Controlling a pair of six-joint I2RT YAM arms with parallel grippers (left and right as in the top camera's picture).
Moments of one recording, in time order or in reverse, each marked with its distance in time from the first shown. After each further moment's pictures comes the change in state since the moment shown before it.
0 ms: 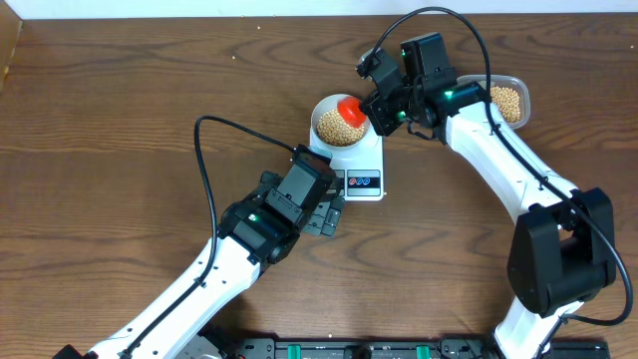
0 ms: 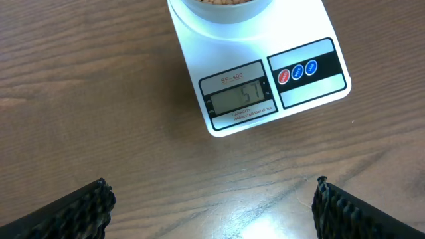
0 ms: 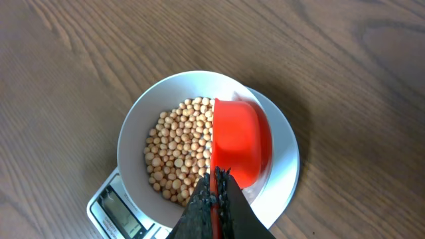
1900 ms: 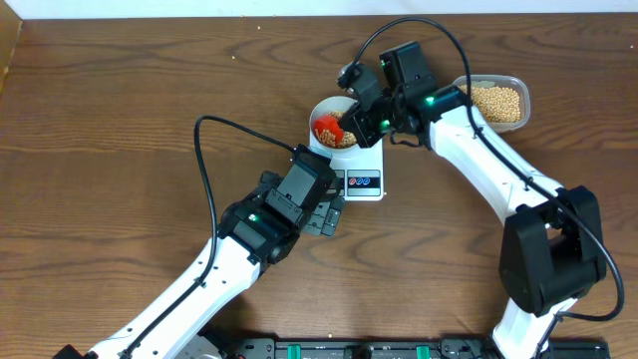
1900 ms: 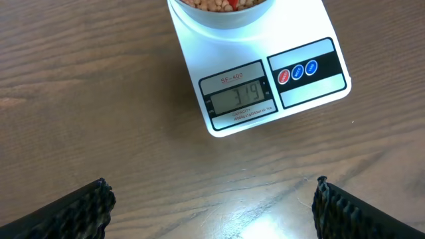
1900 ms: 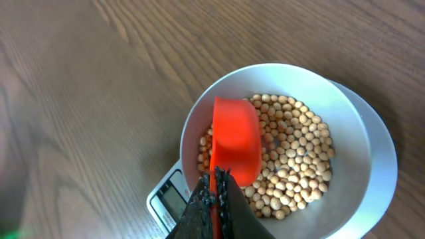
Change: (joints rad) left arm 0.000 0.000 0.000 0.000 0.000 0.000; right arm 0.054 0.021 0.005 -0.029 -0.116 0.082
